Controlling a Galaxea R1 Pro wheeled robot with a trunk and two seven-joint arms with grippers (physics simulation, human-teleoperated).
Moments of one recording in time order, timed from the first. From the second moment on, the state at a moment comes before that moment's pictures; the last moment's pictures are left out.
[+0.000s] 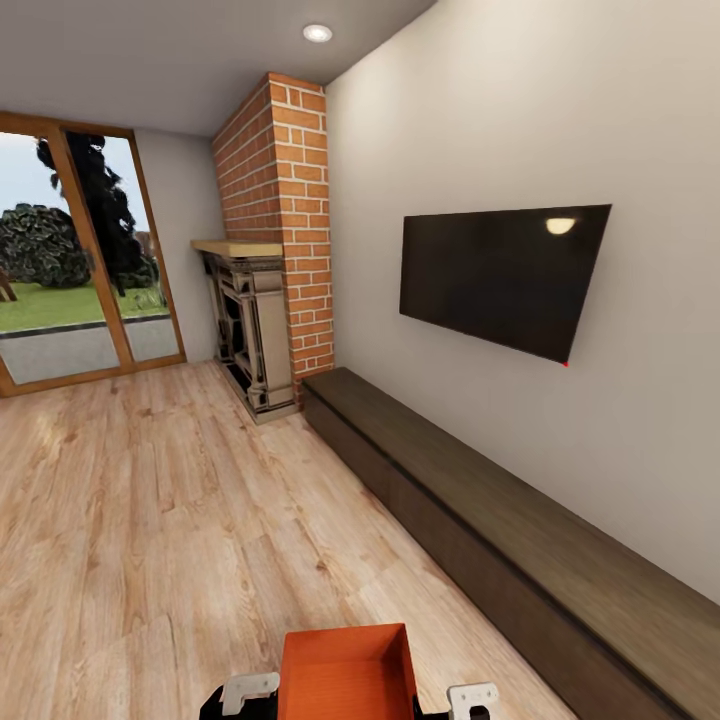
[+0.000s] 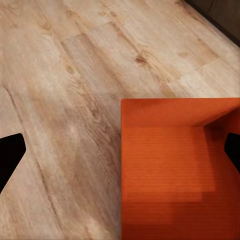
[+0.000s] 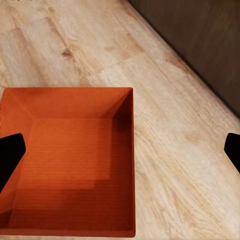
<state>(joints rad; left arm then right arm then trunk) -0.29 -0.06 -0.19 -0.33 0.15 -0.33 0.19 -0.31 0.12 0.09 -0.21 0.03 -0.40 -0.07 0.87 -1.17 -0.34</state>
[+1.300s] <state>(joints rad) -0.29 -0.06 -0.18 -0.33 0.16 -0.33 0.19 -0.31 0.12 0.10 -0.21 0.04 -0.40 -0.07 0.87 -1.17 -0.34</state>
